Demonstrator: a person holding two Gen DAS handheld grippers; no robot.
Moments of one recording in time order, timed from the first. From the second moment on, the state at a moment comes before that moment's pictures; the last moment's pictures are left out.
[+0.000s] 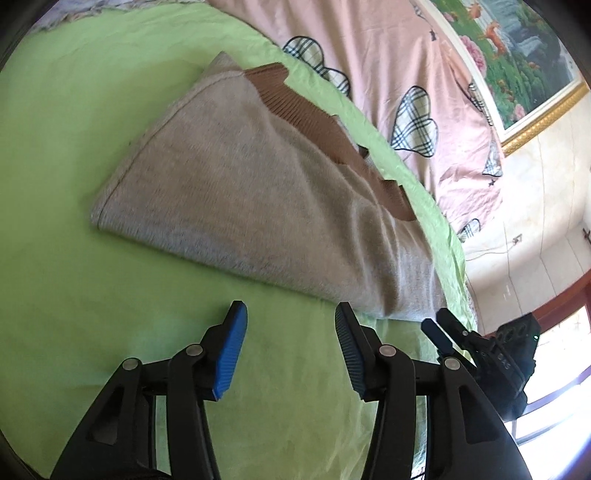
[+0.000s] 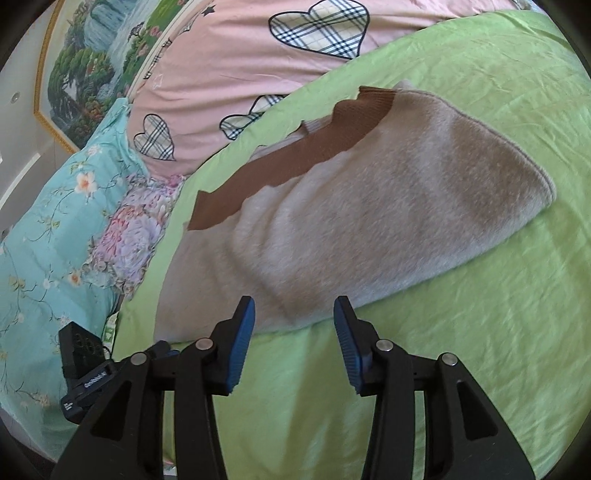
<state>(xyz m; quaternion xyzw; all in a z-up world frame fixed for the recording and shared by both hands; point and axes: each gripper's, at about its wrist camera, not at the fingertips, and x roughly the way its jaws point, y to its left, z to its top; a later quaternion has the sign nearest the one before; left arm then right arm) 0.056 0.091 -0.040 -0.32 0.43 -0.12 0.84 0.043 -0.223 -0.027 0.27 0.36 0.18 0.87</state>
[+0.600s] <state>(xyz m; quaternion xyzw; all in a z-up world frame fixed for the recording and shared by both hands) 0.109 0.136 -0.051 -0.40 0.38 -0.03 0.83 0.042 -0.229 -0.024 0.30 0.36 0.20 0.86</state>
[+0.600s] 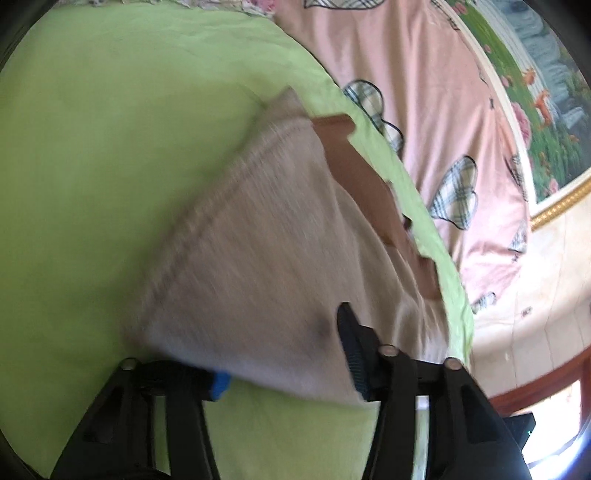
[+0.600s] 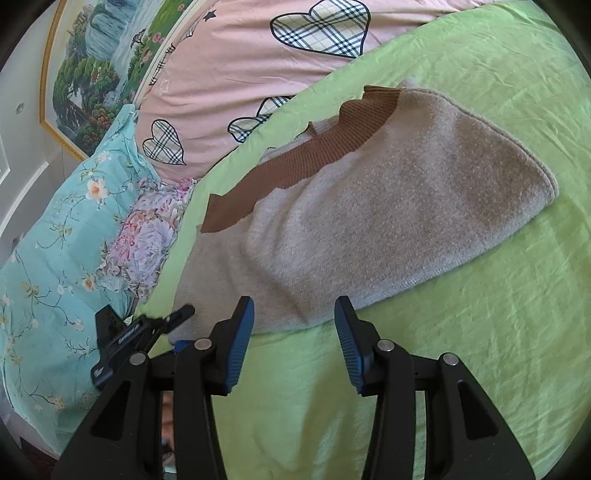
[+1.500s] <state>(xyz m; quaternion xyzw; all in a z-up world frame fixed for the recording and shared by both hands) 0.143 -0.080 0.002 -0.06 0.38 -0.20 0.90 0.173 -0.280 -0.005 0.34 0.41 0.32 0.78</state>
